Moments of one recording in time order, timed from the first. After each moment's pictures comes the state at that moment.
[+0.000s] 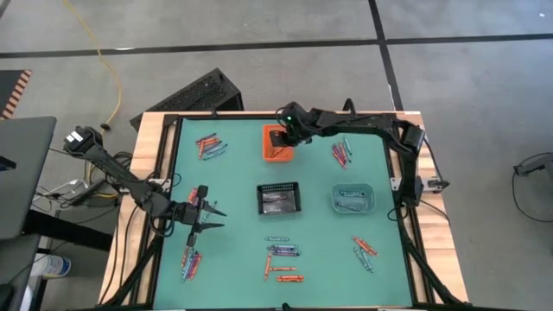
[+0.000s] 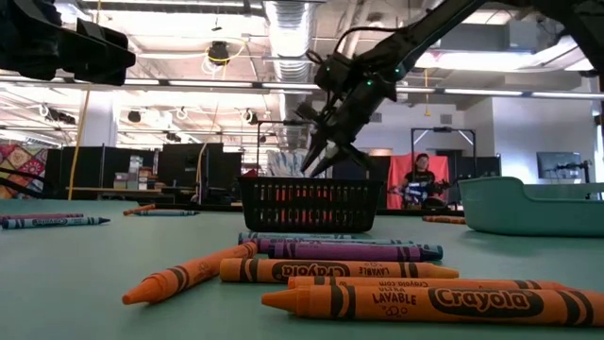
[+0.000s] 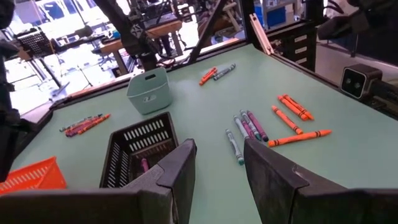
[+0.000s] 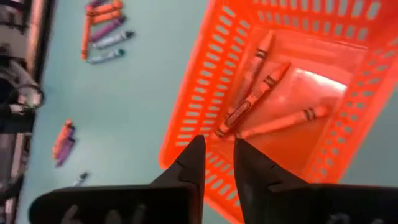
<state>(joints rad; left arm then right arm) -0.64 0.78 0.14 0.55 -0.50 0.20 -0.46 1.95 1.42 -0.34 -0.21 0.85</state>
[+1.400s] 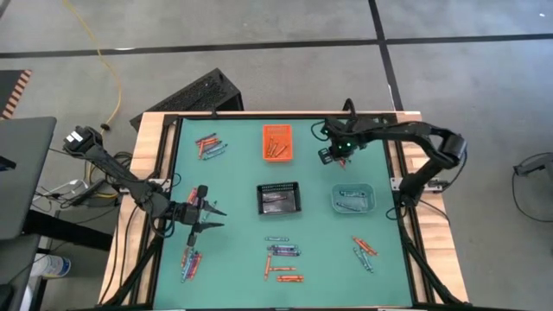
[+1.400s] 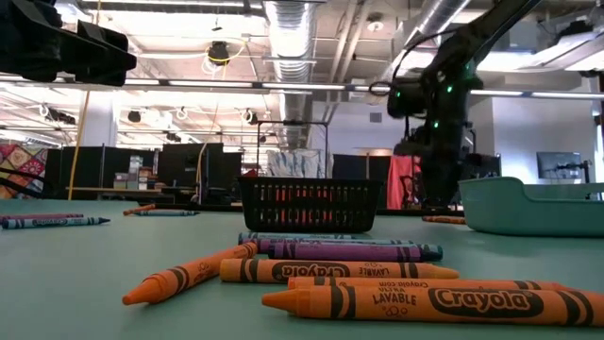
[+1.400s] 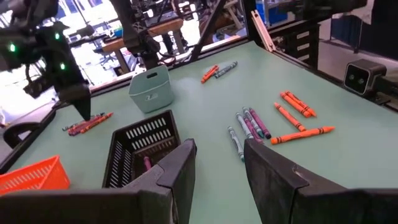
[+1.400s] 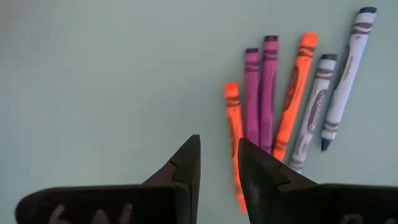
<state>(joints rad) -0.63 0.78 0.14 0.54 -0.51 0.22 -0.58 1.59 0.93 -0.70 0.06 0.58</state>
